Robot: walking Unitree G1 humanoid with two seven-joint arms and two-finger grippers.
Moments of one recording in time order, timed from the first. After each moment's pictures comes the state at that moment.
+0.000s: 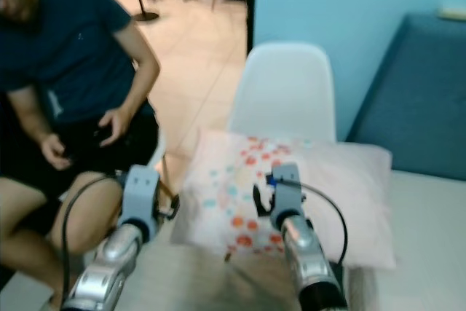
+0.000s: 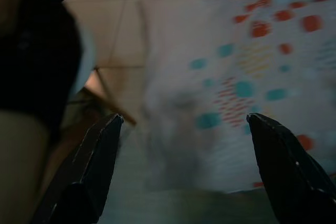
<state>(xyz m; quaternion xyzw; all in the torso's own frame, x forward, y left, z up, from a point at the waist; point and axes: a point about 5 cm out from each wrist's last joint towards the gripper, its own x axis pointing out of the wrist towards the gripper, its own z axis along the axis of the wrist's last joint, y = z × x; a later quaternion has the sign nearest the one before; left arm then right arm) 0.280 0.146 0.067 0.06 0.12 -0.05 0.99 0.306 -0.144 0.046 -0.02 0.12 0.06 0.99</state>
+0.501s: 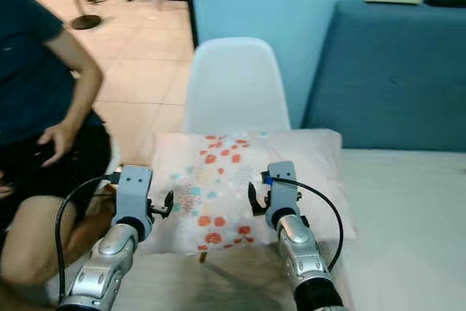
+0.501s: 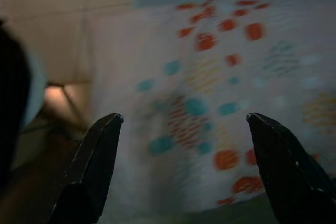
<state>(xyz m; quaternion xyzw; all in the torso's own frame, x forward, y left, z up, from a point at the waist) 0.283 0.156 0.070 0.04 0.11 -0.02 0.99 0.308 -0.137 0.049 -0.01 0.12 0.08 0.99</state>
